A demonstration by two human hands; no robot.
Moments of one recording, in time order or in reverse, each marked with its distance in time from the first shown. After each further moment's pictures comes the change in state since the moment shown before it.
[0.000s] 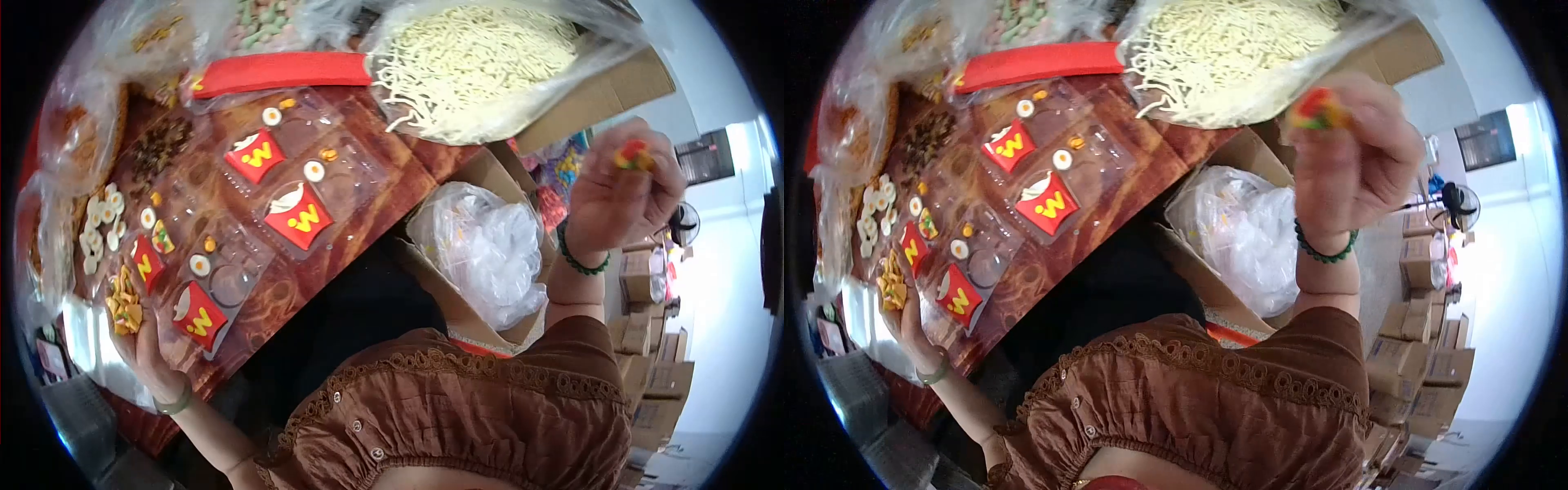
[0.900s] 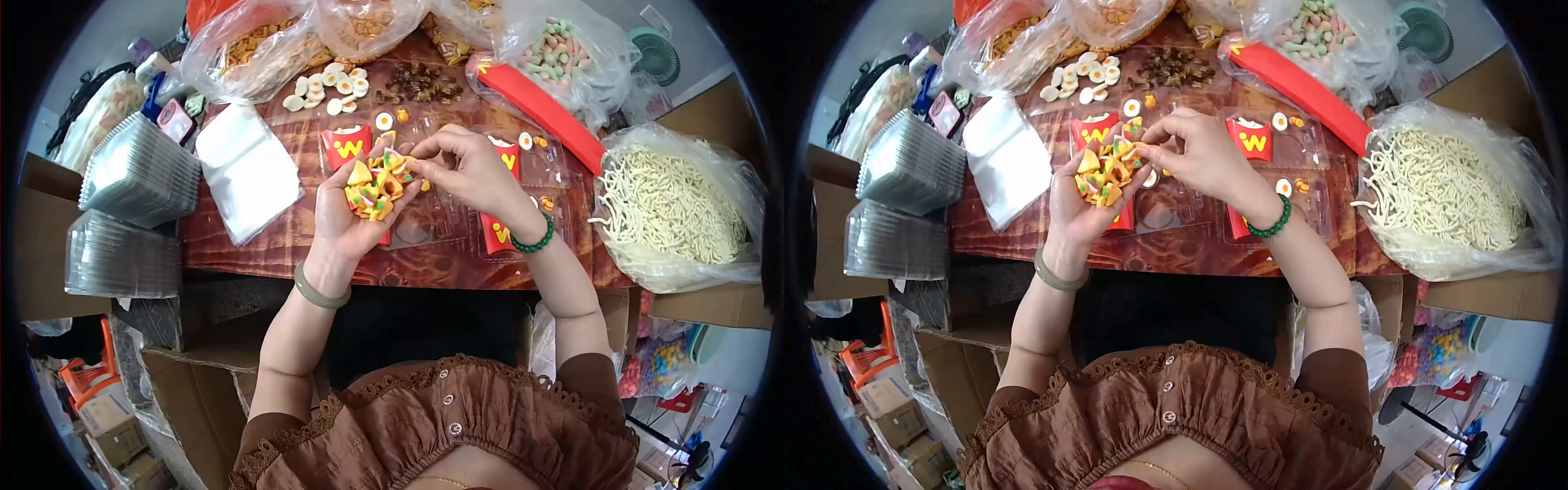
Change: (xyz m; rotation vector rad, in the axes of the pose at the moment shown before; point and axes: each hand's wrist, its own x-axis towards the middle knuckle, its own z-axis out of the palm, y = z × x) left_hand -0.052 -0.070 0.029 -0.104 -0.266 -0.206; right_hand -0.039 0.038 0.293 0.497 -0.948 0.543
